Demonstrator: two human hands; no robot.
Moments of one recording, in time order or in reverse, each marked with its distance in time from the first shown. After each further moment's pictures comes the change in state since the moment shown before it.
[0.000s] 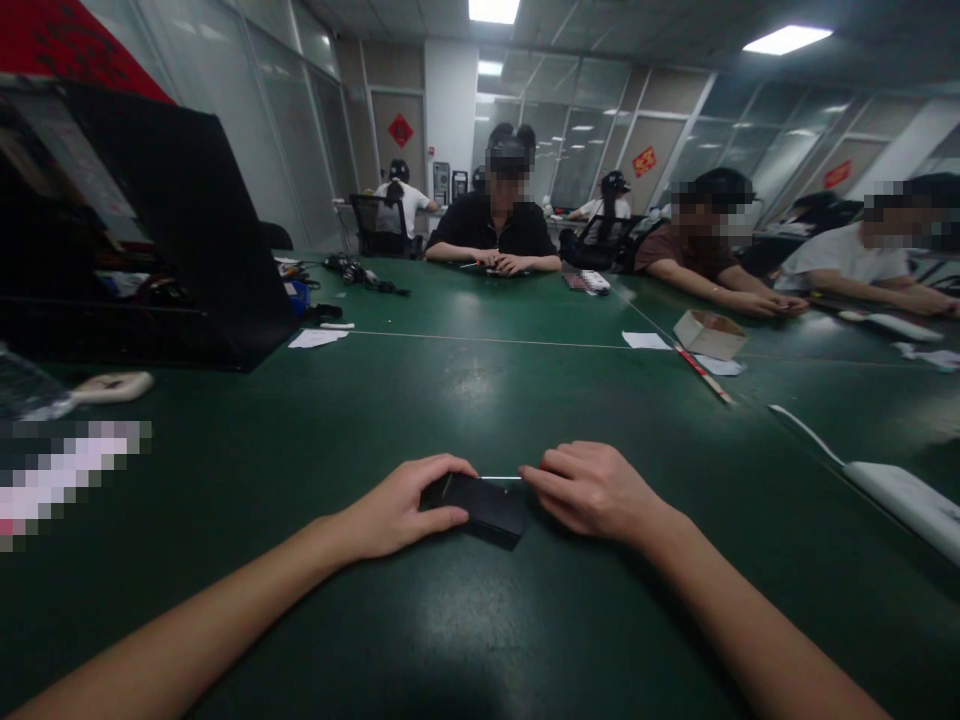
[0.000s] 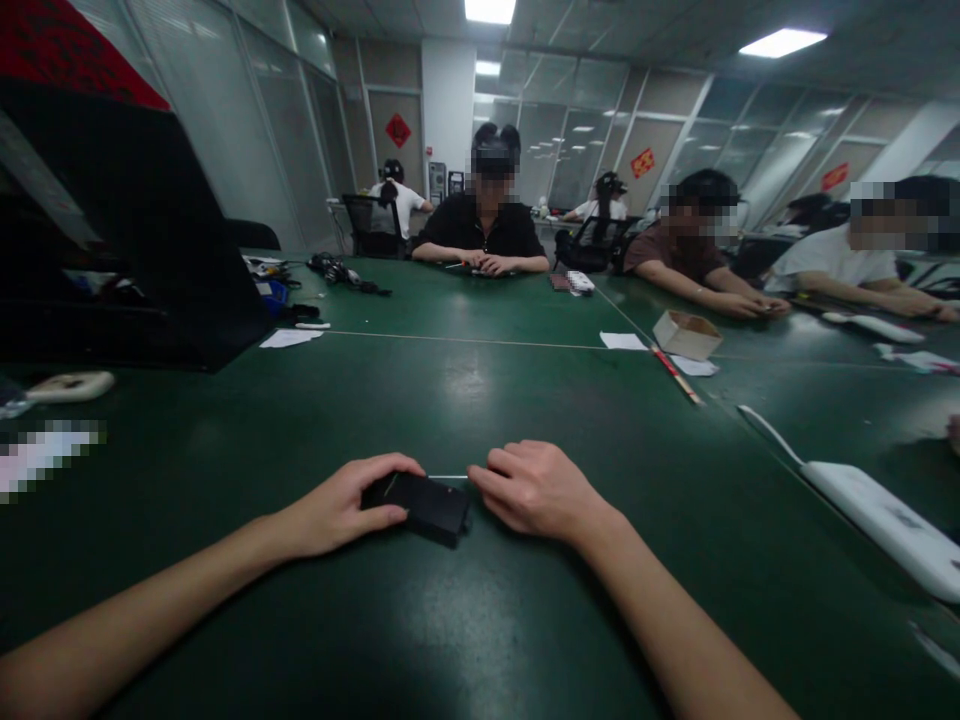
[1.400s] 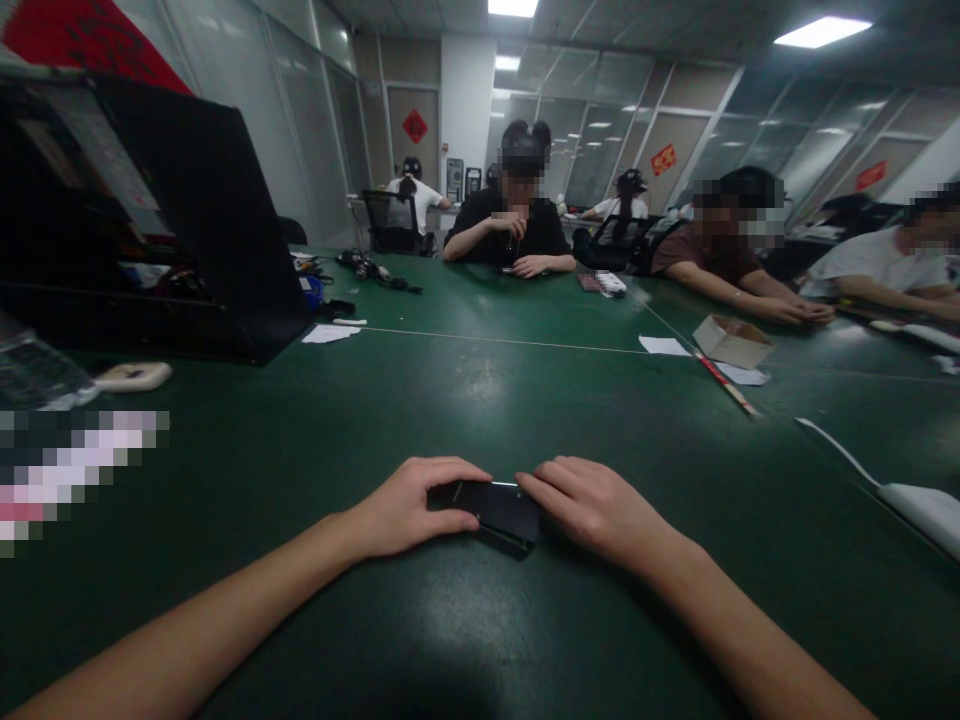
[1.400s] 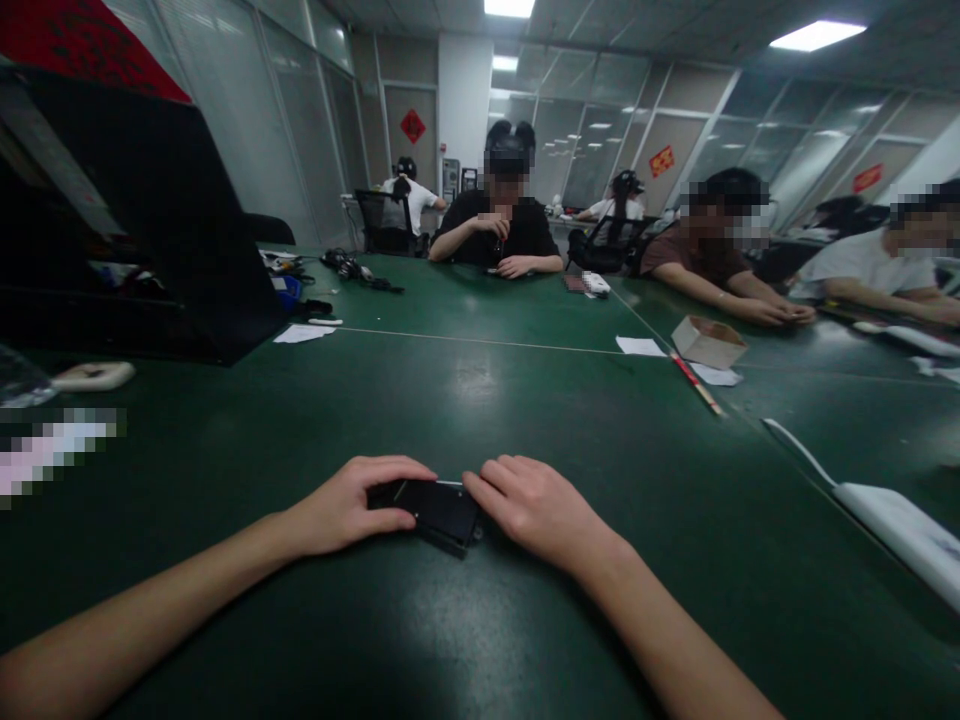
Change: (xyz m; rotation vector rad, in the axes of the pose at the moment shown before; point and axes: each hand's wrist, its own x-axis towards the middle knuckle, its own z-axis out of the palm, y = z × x) left_hand 0.001 -0.002 -0.003 -0.032 0.054 0.056; right_hand 0.011 -0.015 0.005 0.048 -0.045 0.007
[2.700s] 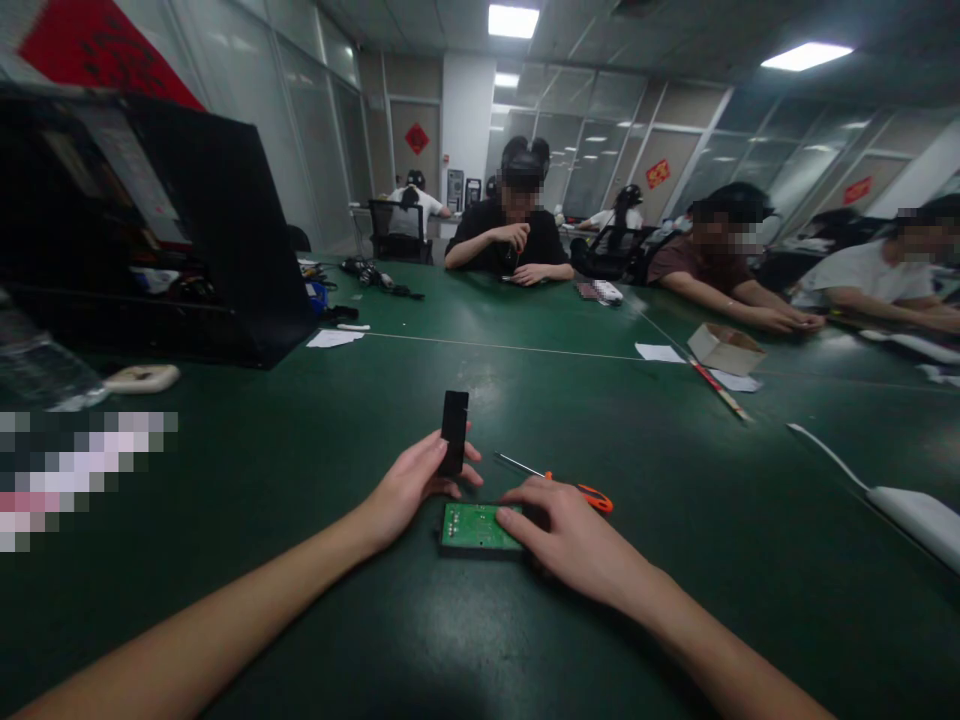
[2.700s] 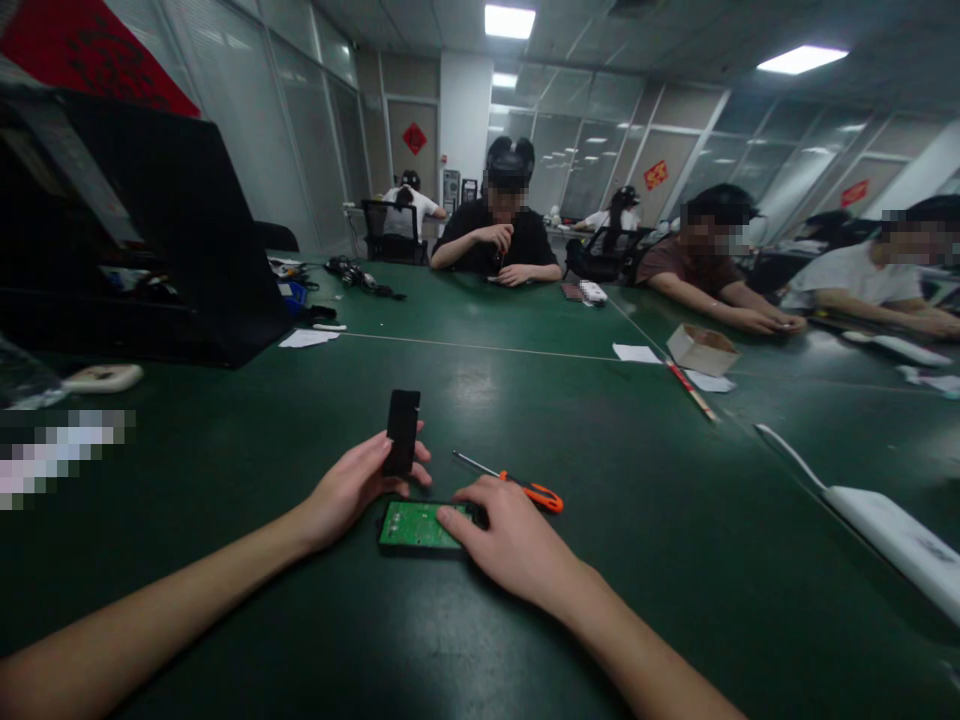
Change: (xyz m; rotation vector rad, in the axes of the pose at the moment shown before) left_hand 0.002 -0.006 0.018 -0.871 0.345 -0.195; right_hand 0.025 -0.043 -0.007 0.814 -0.183 0.756
